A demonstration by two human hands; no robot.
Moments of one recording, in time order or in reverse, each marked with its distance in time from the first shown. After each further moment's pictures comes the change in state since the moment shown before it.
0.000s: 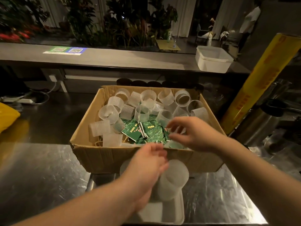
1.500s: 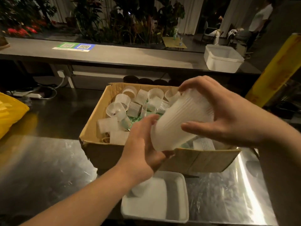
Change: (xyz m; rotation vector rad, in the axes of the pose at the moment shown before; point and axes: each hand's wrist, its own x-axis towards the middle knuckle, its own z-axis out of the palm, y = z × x) left_hand 0.029 0.011 -0.042 0.655 0.053 0.631; right_hand -0.038 -0.075 -0.082 0.080 0.108 -0.150
